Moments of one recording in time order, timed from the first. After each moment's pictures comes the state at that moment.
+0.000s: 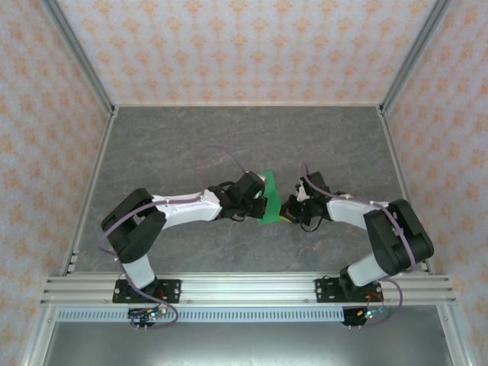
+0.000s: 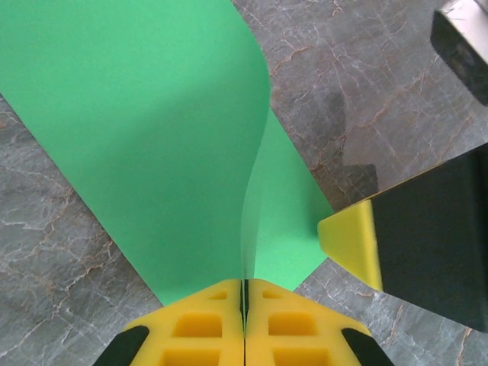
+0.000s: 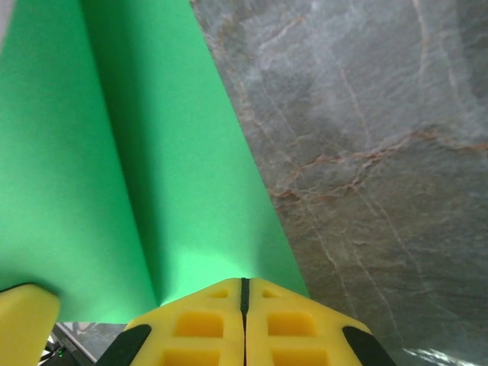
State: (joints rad) left arm -0.84 1.74 1.03 -0.21 0.05 -0.62; right arm 0.39 1.51 0.60 -0.18 -0.52 0.80
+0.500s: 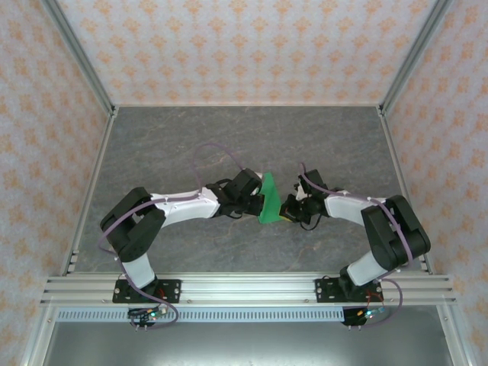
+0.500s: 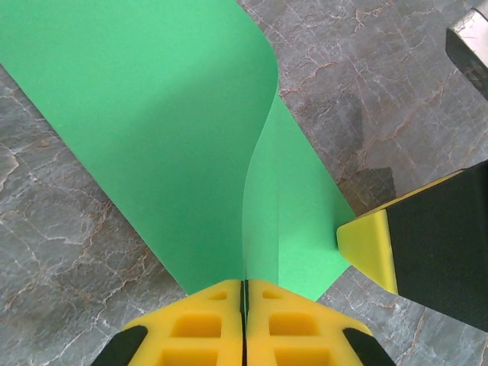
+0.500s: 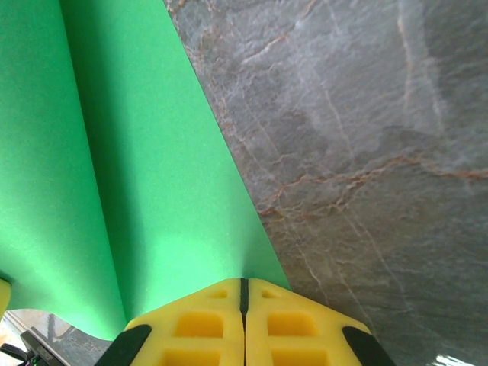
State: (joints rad) left arm -0.80 1.74 1.03 -0.22 0.05 -0.59; right arm 0.39 1.54 0.64 -0.25 -0.48 0.76
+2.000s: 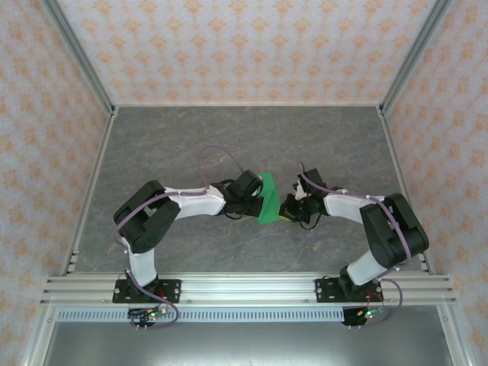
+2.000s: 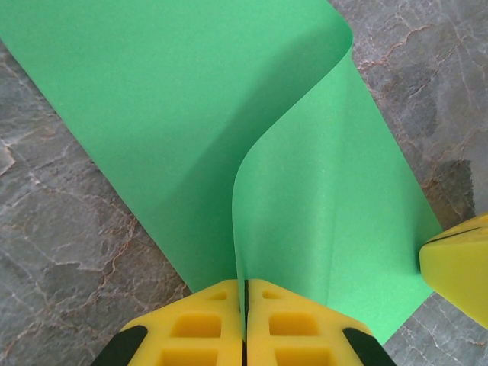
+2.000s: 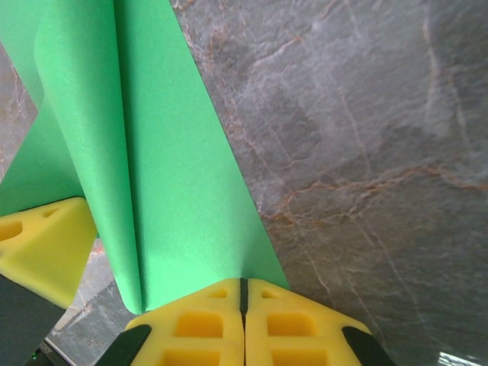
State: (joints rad) left arm -0.78 1.86 1.05 -0.21 0.06 -0.57; right arm 0.39 1.56 0.65 -0.25 -0.50 0.74
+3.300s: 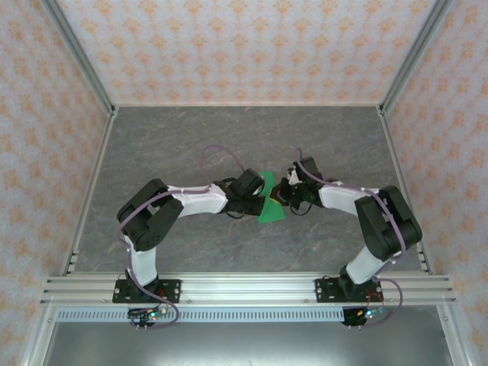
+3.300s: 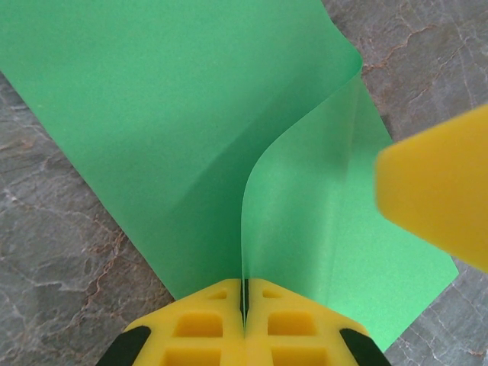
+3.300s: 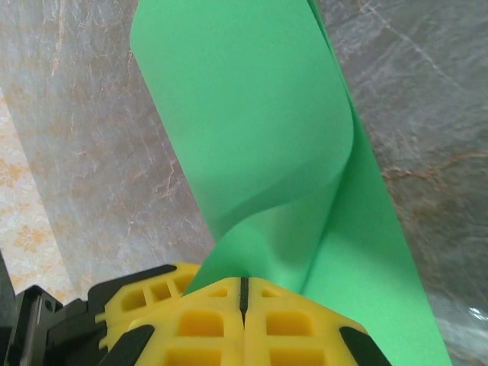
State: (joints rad) left arm -0.77 1.89 1.09 -0.23 0.08 -0.57; right arm 0.40 1.63 0.77 -0.08 -0.54 0.90
